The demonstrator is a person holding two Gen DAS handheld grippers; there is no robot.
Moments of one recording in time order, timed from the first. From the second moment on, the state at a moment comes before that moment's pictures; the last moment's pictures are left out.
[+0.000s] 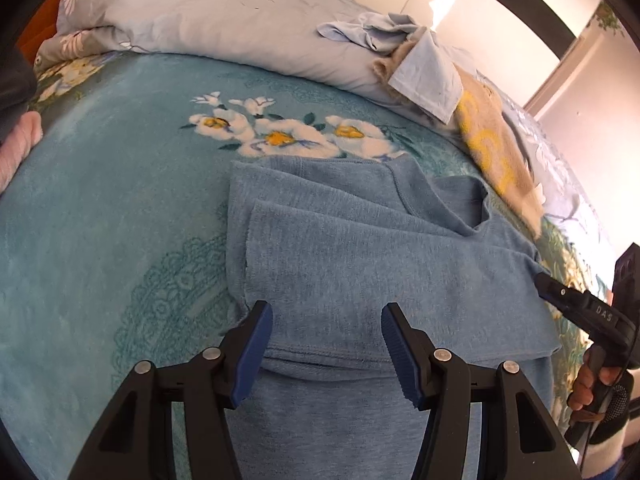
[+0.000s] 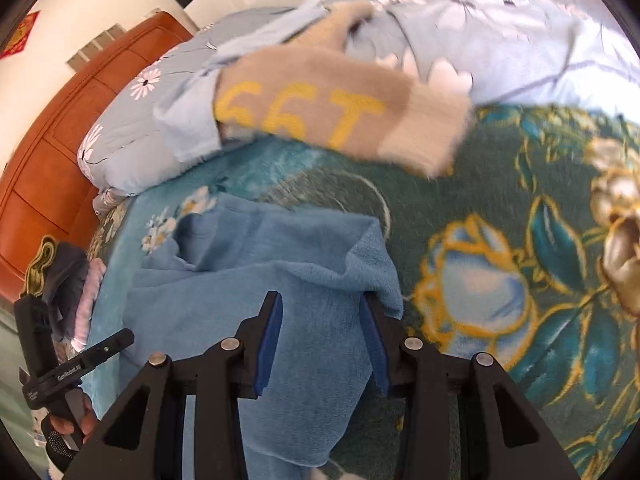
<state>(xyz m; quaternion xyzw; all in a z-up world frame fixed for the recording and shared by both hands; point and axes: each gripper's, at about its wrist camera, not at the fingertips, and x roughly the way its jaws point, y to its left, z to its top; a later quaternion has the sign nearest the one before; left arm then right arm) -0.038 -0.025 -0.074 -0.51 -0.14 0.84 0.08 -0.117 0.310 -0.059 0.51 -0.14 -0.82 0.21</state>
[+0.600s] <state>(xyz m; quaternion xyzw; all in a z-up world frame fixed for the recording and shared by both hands) 0.037 -0.103 -0.090 -0.52 -0.24 0.81 0.09 -0.001 0.354 -0.065 0.52 -0.23 -0.77 0.28</state>
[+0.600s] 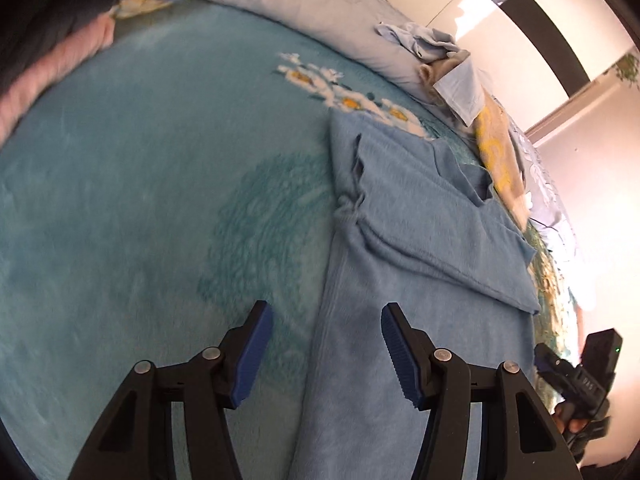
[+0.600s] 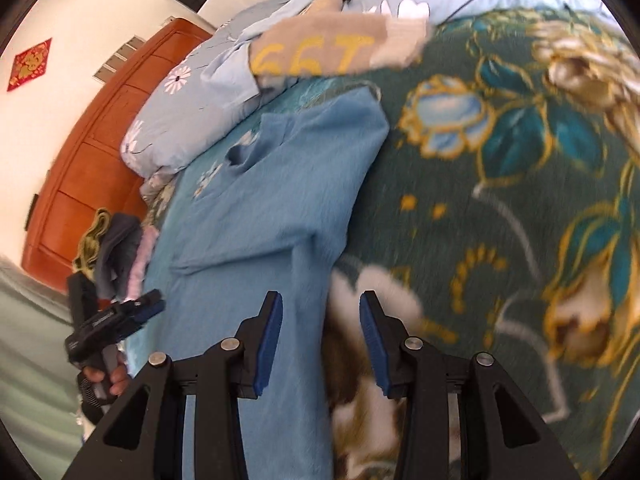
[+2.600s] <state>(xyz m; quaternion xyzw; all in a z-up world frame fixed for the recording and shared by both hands) -0.001 -0.120 -0.045 -0.43 -0.47 0.74 0.23 -0.031 0.376 -0.011 0.40 -0.41 -0.73 0.37</state>
